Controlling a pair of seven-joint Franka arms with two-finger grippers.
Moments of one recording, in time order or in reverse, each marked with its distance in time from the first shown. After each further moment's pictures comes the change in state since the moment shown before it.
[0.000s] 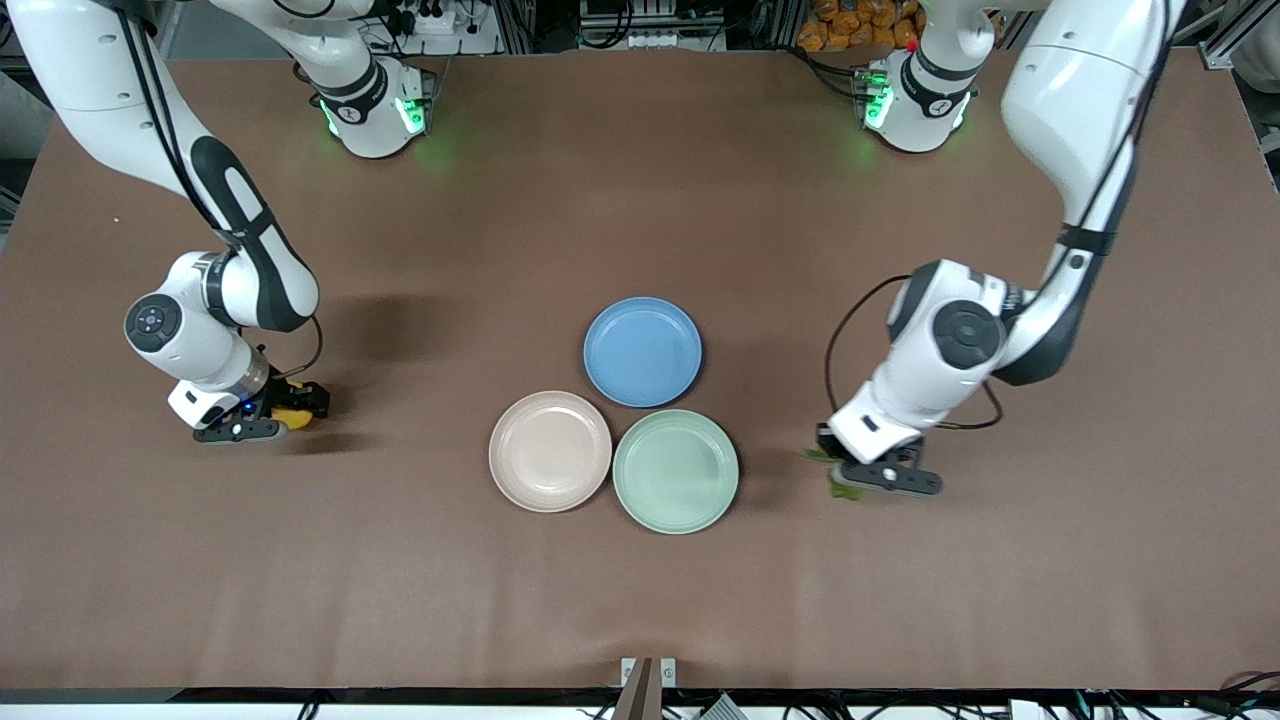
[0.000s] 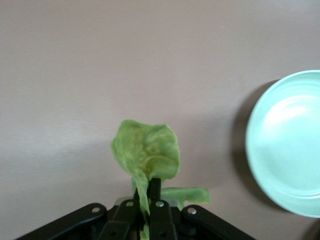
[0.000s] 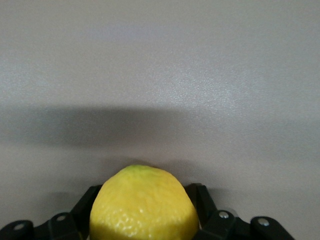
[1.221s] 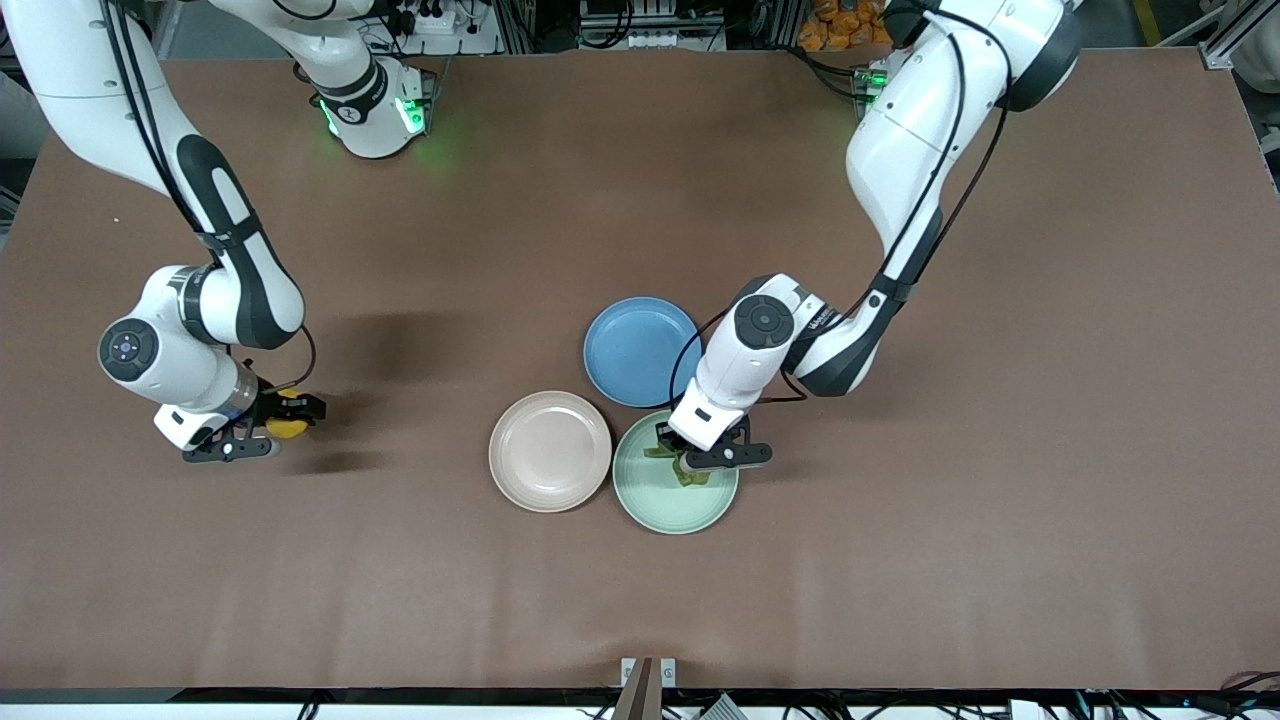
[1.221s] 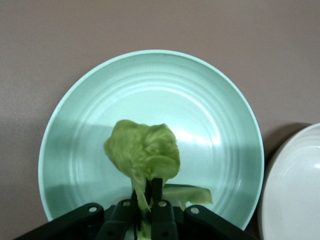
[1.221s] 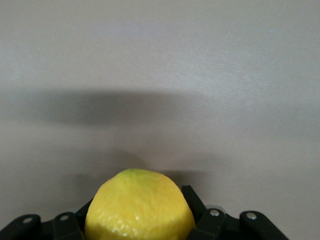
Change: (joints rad) left arm -0.348 0.298 0.083 0.229 0.000 0.208 -0.577; right arm 0.017 0.001 0.010 0.151 0.001 -0.228 0.025
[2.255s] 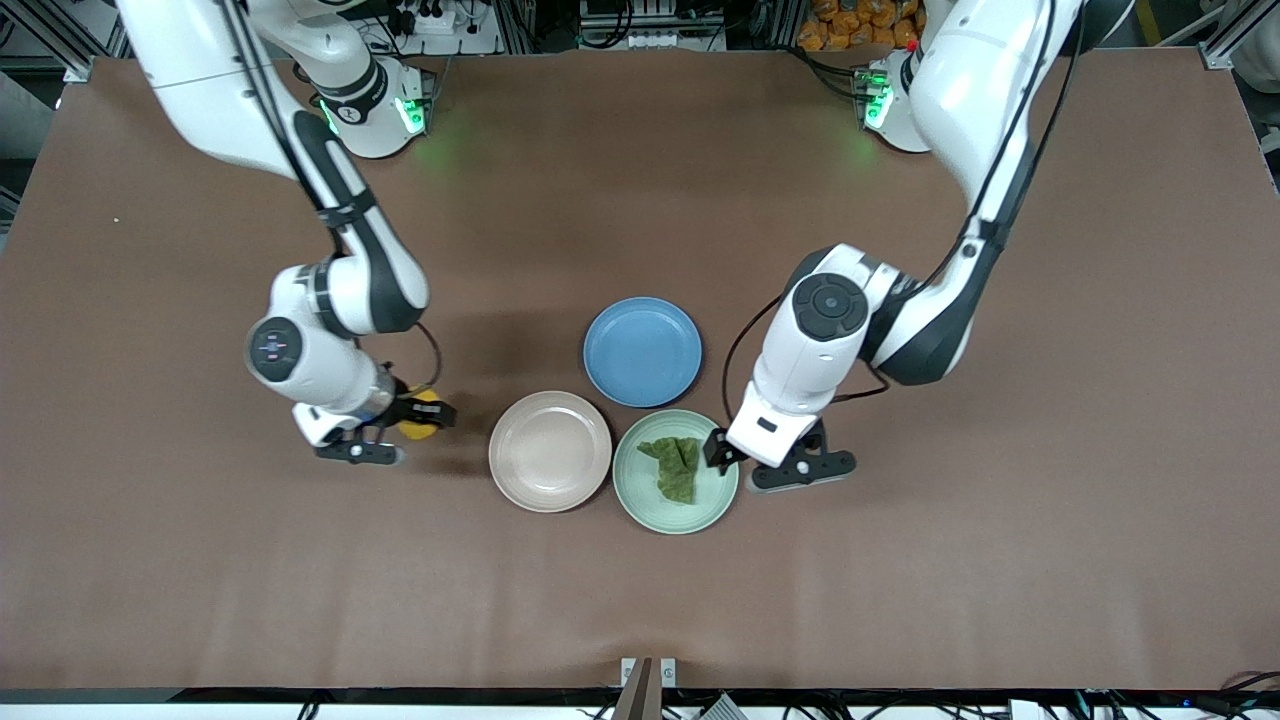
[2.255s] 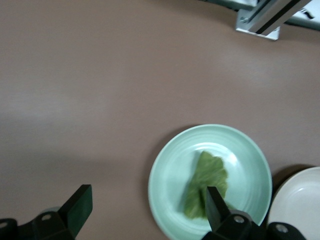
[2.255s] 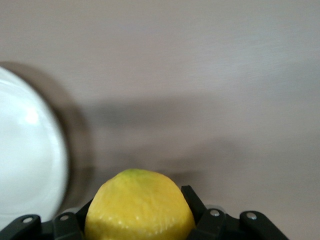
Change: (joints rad) left arm 0.060 -0.211 0.040 0.055 0.000 -0.353 0.054; right arm 0.330 0.023 0.009 0.101 0.195 -0.049 0.409
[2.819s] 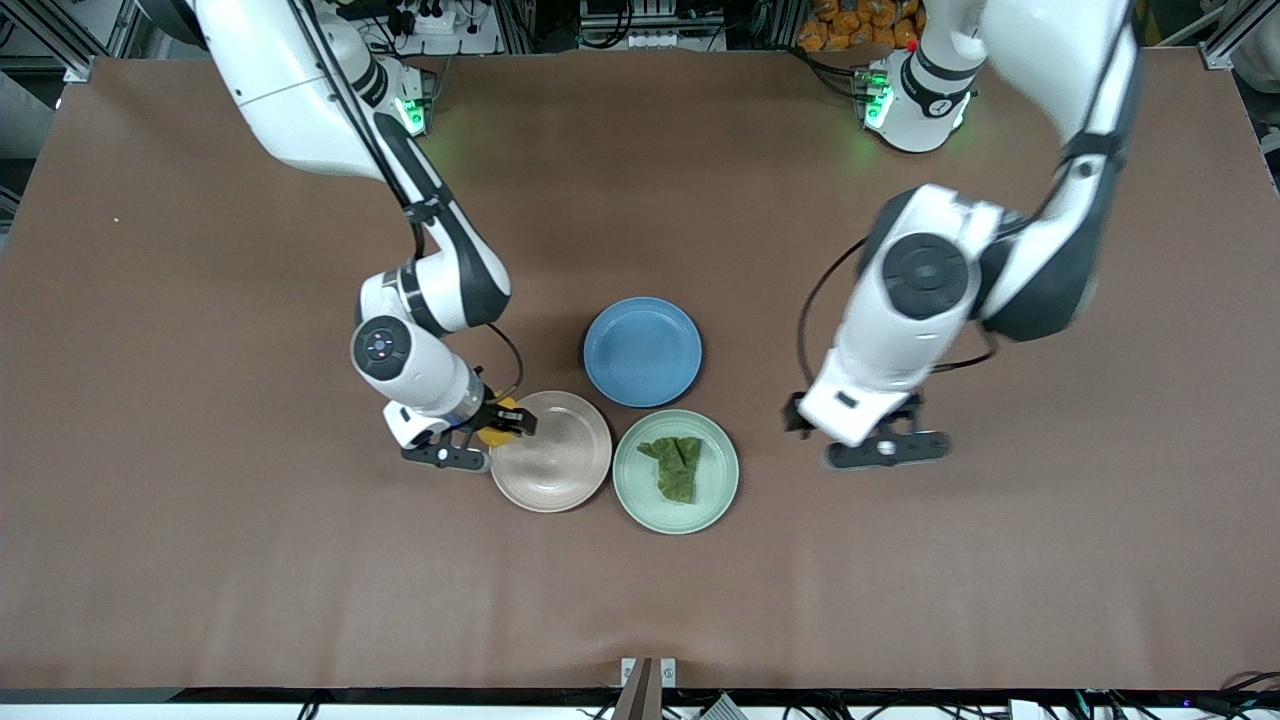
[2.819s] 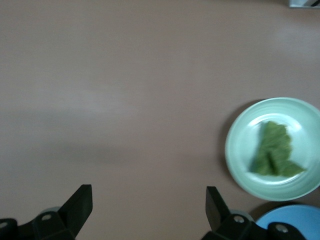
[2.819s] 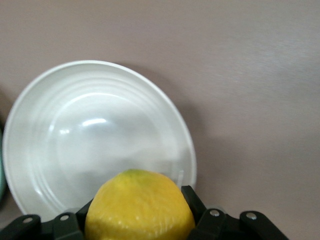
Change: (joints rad) left arm 0.096 -0.182 0.000 -0.002 0.000 -0.352 0.258; right arm 0.160 0.116 -0.001 0.188 0.001 0.000 0.214
